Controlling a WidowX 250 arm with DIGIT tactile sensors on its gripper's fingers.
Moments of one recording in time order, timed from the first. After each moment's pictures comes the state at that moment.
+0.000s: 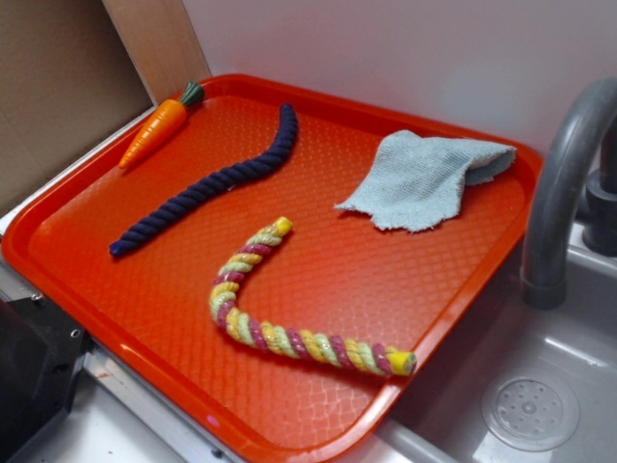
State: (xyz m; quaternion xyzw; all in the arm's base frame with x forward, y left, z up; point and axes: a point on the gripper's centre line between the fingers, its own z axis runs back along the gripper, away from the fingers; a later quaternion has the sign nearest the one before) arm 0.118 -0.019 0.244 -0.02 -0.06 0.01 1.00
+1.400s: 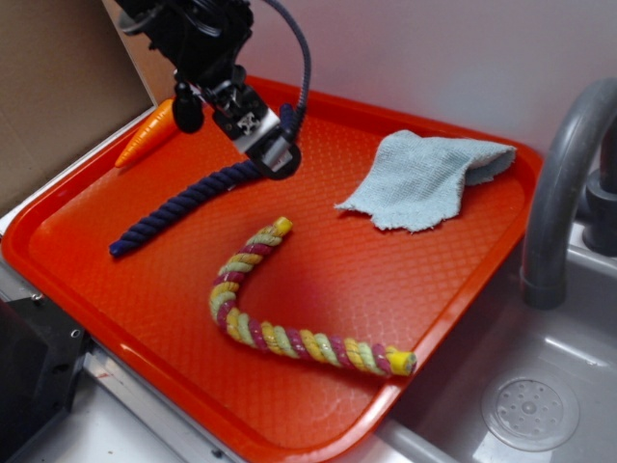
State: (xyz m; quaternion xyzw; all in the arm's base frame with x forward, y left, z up) arm 0.243 -0.085 0.119 -0.04 -0.18 -0.16 0.97
